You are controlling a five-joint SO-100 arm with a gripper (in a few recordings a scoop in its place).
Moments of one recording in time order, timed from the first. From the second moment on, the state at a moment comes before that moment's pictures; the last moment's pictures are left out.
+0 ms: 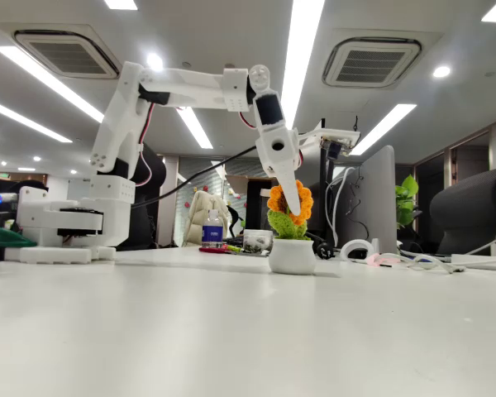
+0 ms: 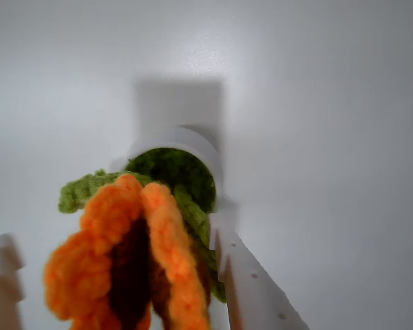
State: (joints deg) arm -2.1 78.2 77.3 72.8 -84.0
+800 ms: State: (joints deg) arm -3.8 88.2 78.2 80.4 -80.6
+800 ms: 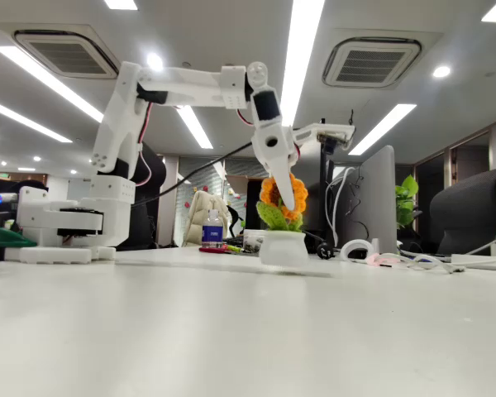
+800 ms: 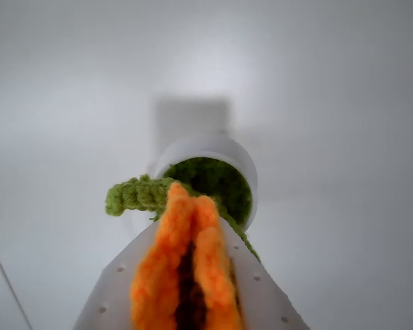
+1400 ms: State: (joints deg) arm -8.1 130.3 78.4 96.9 -89.0
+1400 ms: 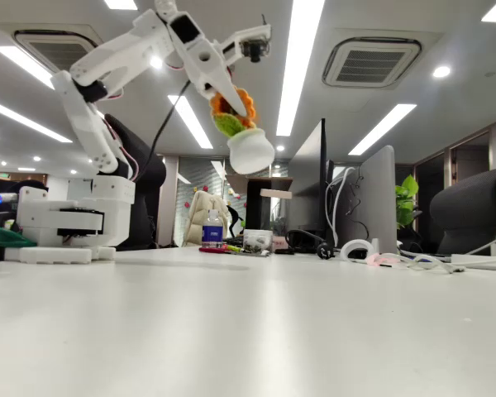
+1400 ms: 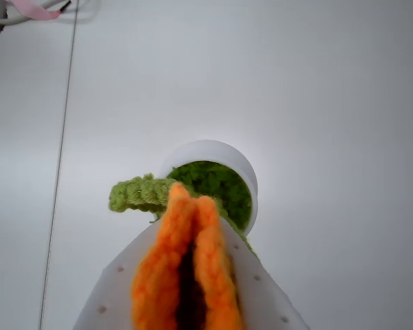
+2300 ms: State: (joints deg) arm -7.0 174.2 83.8 102.0 -98.5
